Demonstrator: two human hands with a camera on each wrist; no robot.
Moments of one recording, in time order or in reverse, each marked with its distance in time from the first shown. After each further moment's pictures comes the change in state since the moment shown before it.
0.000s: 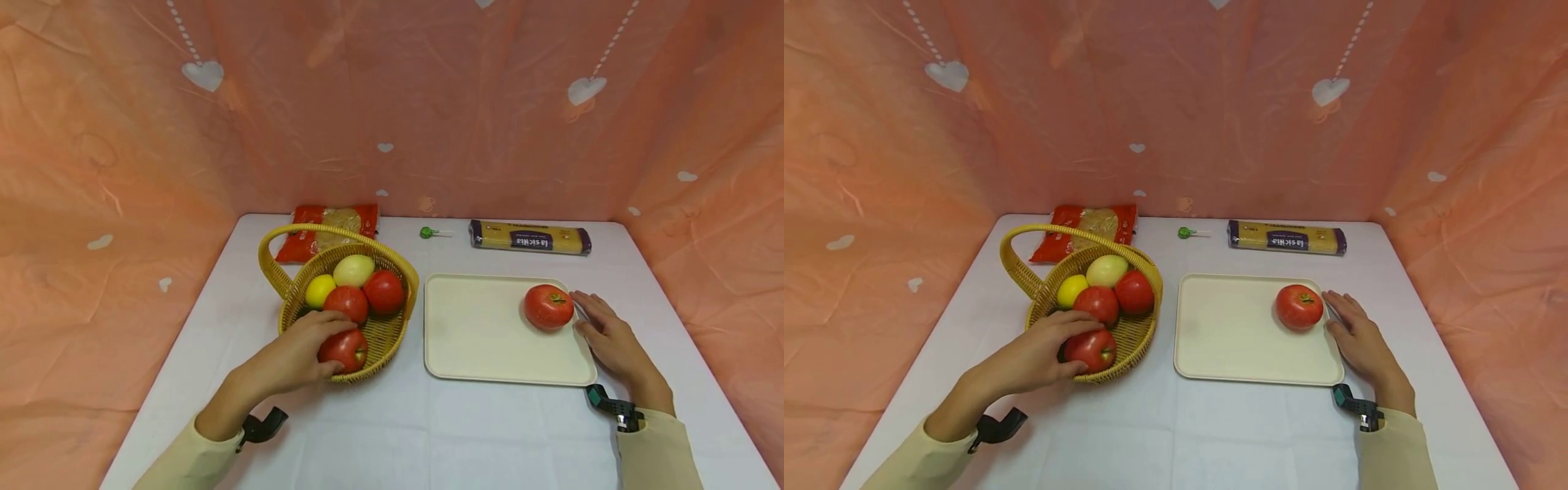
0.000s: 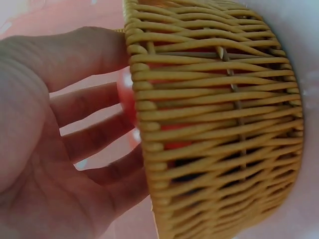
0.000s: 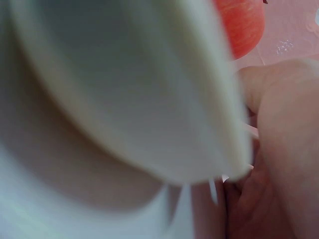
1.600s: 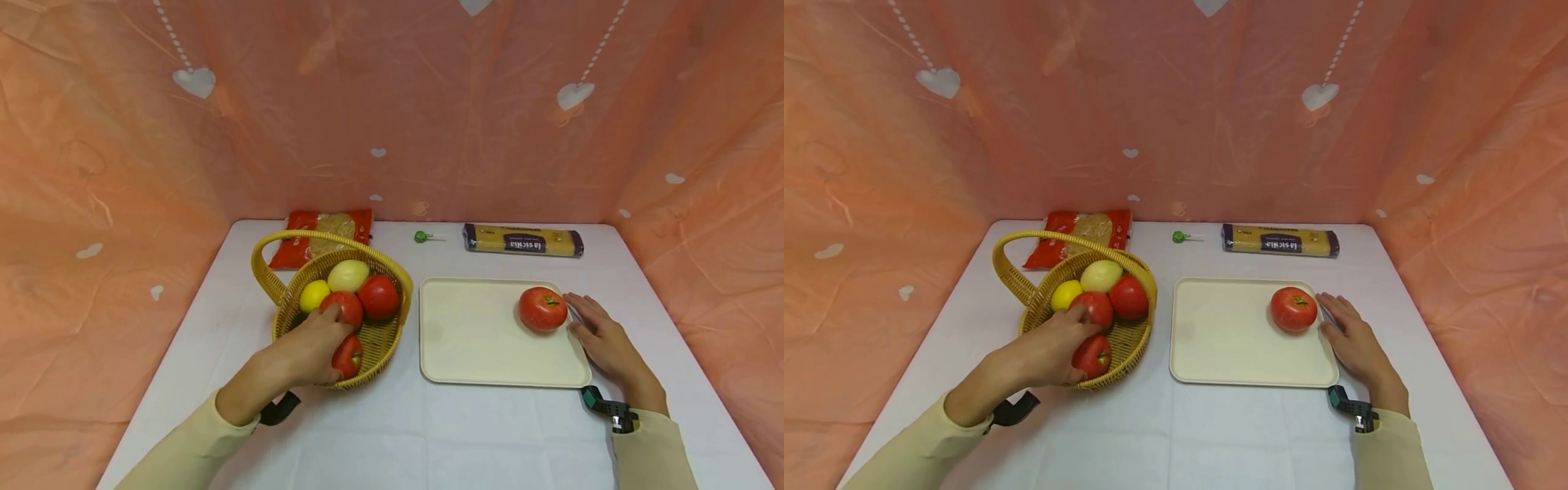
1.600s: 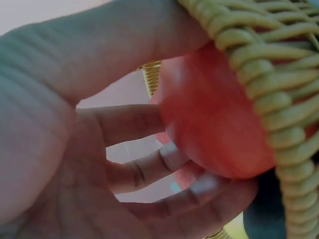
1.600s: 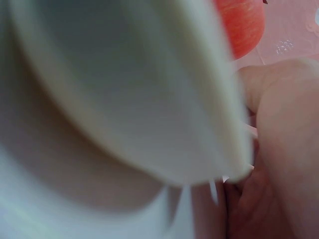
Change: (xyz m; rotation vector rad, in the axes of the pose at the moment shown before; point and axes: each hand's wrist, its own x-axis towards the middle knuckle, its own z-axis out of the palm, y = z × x) left_hand 0.027 0.029 -0.013 0.151 -0.153 -0.078; right_hand 0.003 0.003 -0.001 -0.028 -0.010 0.024
